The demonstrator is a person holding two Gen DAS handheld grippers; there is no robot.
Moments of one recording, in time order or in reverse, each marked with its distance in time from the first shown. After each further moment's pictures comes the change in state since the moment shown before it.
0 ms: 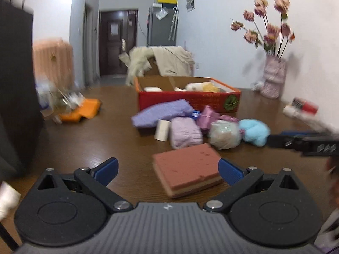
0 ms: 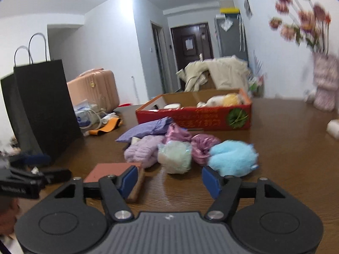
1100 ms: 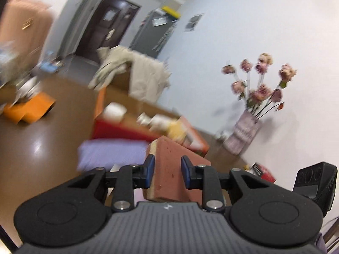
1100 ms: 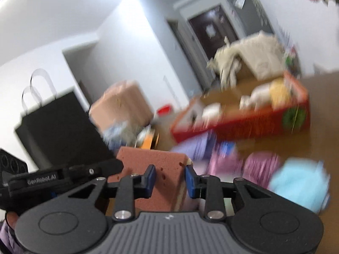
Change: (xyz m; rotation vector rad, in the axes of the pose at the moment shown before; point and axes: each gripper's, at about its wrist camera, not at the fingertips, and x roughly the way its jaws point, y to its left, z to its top) left arm 0.074 0.014 0.099 -0.287 -0.087 -0.278; right arm 0.081 -0.028 0.090 0.151 -0.031 0.220
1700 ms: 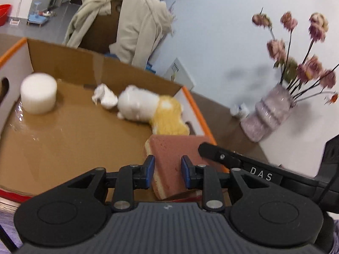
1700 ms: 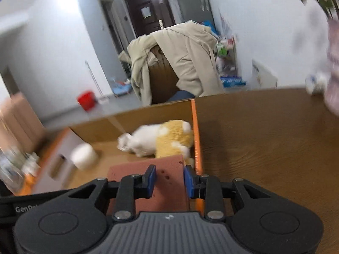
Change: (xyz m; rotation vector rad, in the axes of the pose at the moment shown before) left arm 0.300 -0.006 0.042 -0.091 0.353 0.017; right arm 0.134 -0.167 0.124 -0.037 0.202 -0.464
